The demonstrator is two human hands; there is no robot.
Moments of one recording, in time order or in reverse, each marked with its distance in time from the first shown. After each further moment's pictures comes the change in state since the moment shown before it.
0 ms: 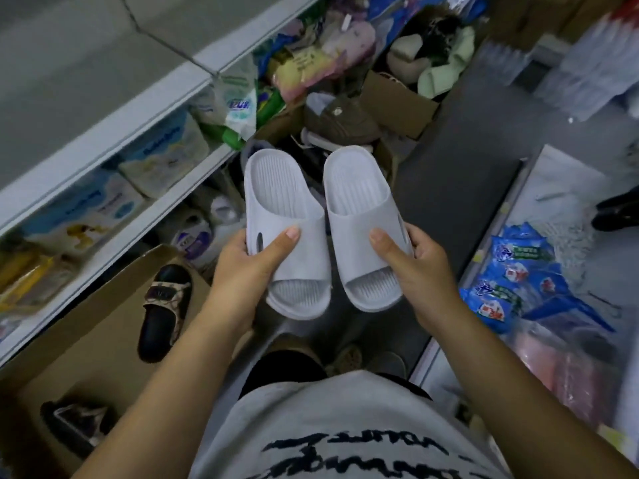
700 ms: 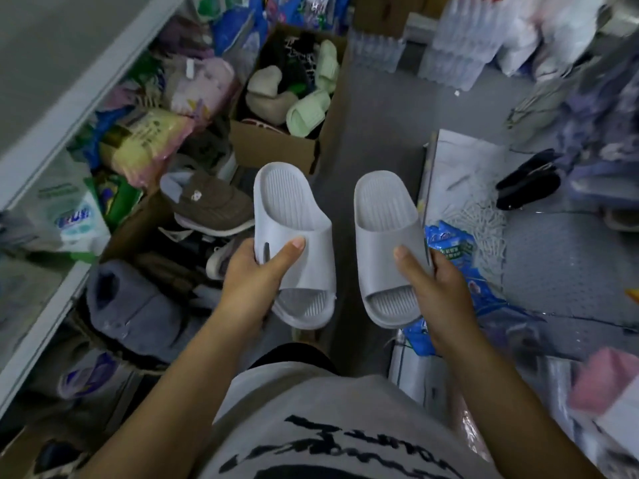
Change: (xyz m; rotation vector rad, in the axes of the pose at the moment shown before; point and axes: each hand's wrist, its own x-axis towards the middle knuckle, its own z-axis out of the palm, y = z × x) left_hand 0.200 0.065 0.279 0.200 -0.327 -0.048; right_hand 0.181 -0.033 -0.217 0.089 0.479 0.099
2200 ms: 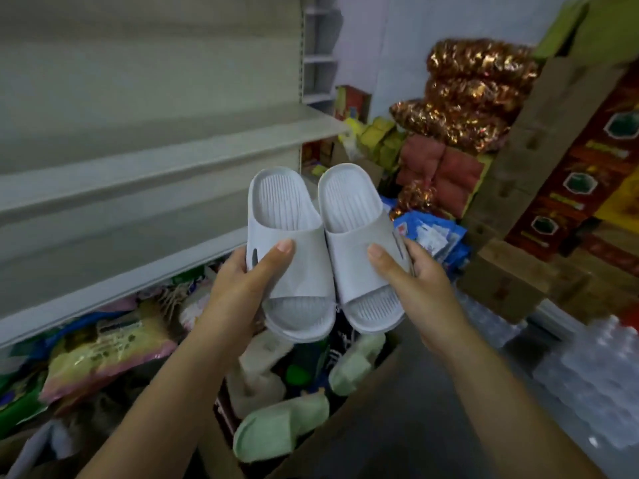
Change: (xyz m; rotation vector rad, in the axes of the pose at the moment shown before) left_hand 0.509 0.408 0.167 -0.305 0.477 0.449; right_hand 0.653 -0.484 0.164 -0.060 -0.836 -0.508
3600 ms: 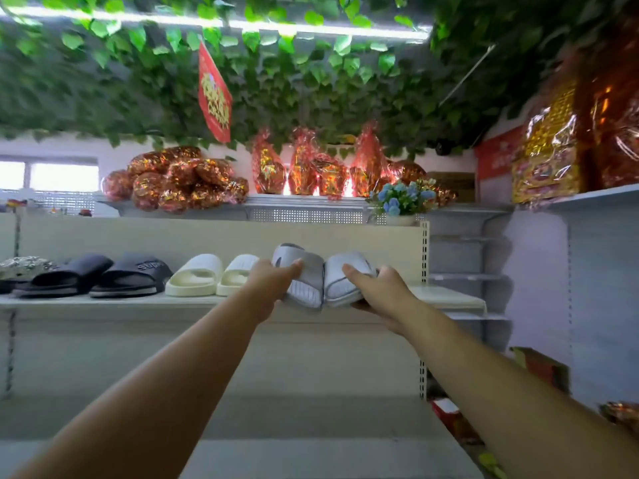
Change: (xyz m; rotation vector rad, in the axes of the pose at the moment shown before) left_hand 0.330 0.361 0.020 0.527 0.875 0.486; right_hand 0.435 -0.313 0.111 0.171 -0.539 -0.377
